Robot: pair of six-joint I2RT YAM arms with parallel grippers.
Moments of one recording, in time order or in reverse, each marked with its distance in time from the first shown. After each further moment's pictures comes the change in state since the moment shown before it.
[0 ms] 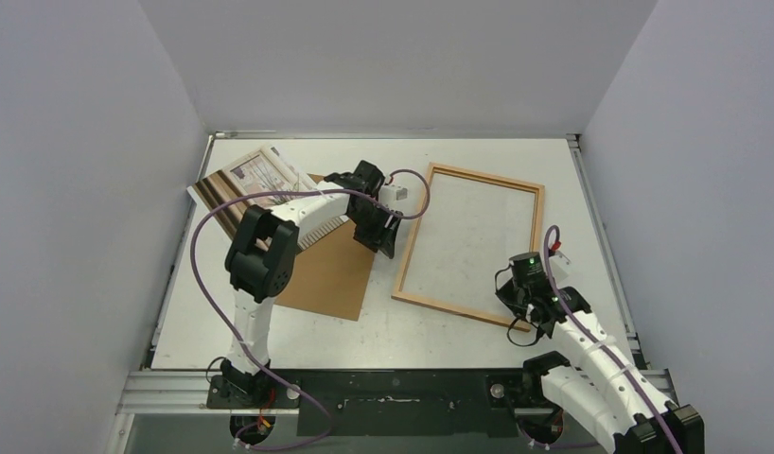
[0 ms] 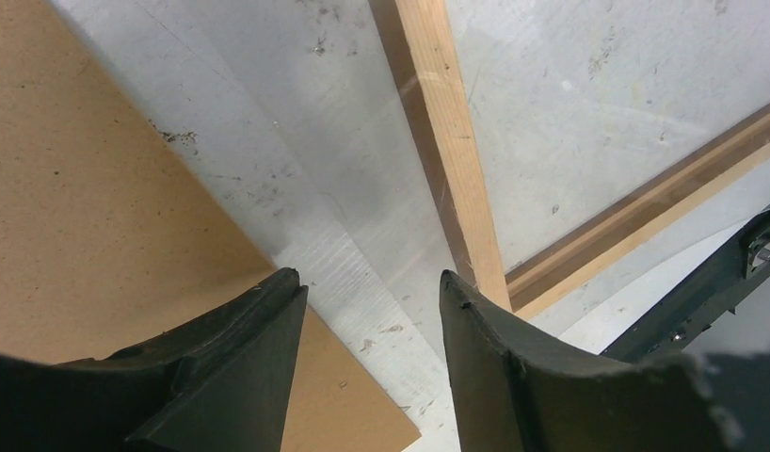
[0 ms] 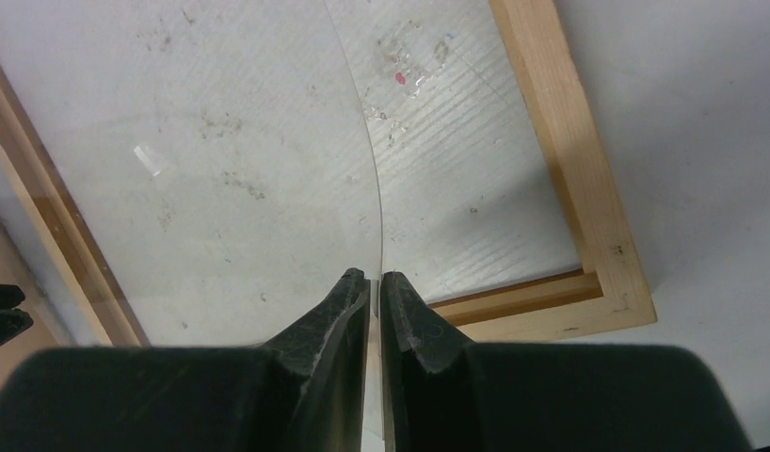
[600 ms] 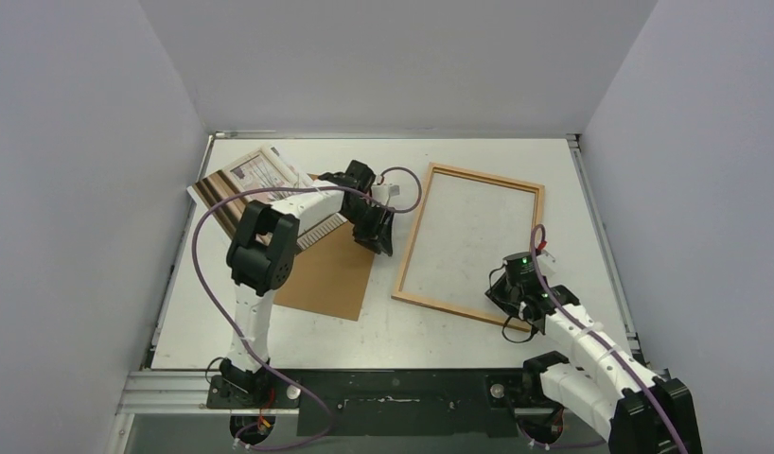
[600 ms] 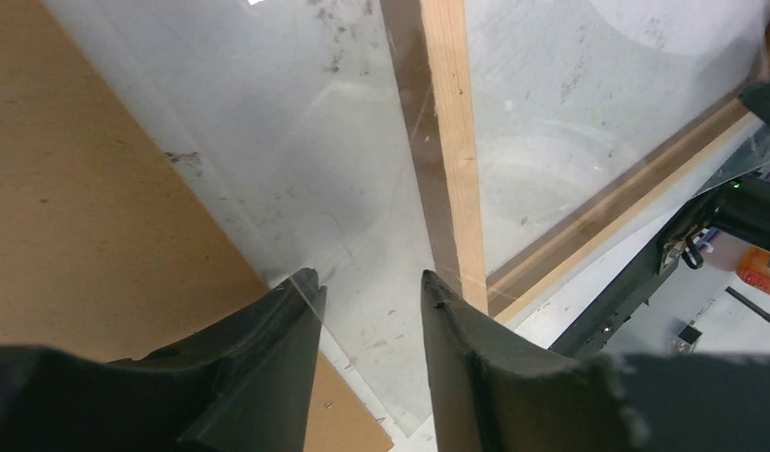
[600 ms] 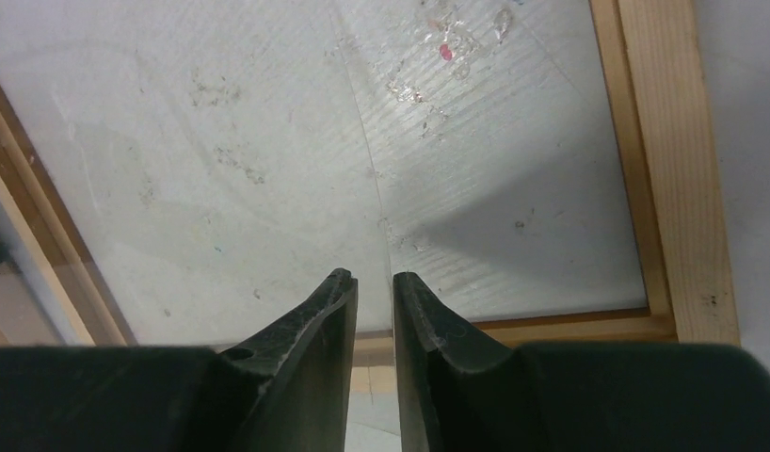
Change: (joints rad) left arm 0.047 0.061 0.005 0.027 0.135 -0.071; right arm 0.003 0.114 -0.069 0.177 -0.105 -0.043
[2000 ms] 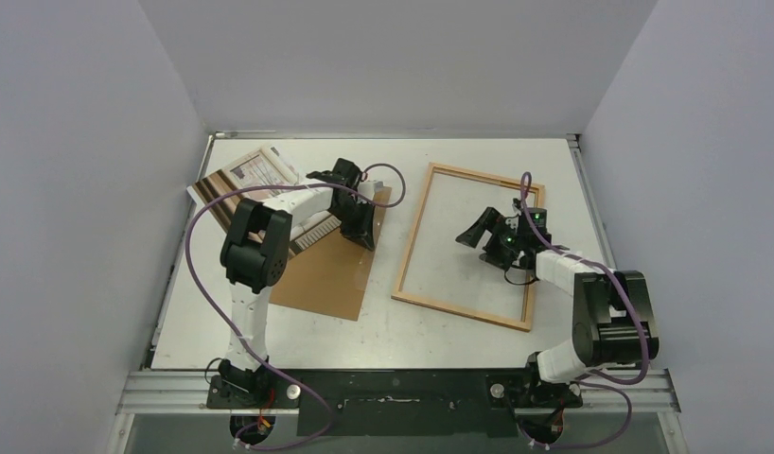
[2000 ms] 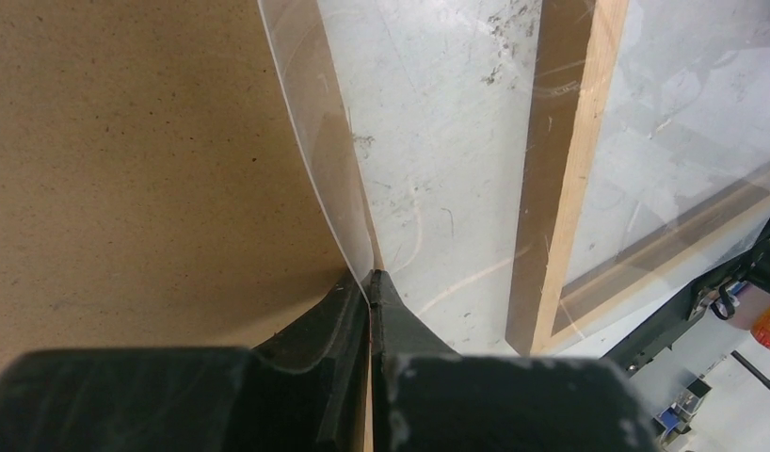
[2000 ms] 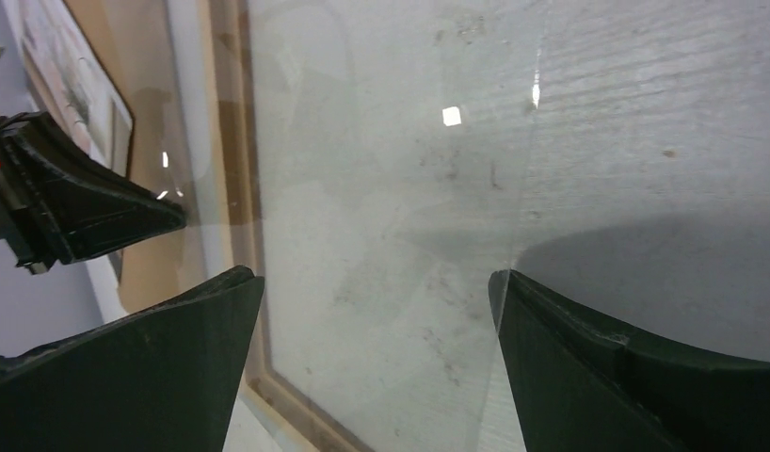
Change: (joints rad) left arm 0.079 -0.002 -0.028 0.026 -0.086 -0.023; right arm -0.276 0.588 0.211 0.562 -0.581 -0.349
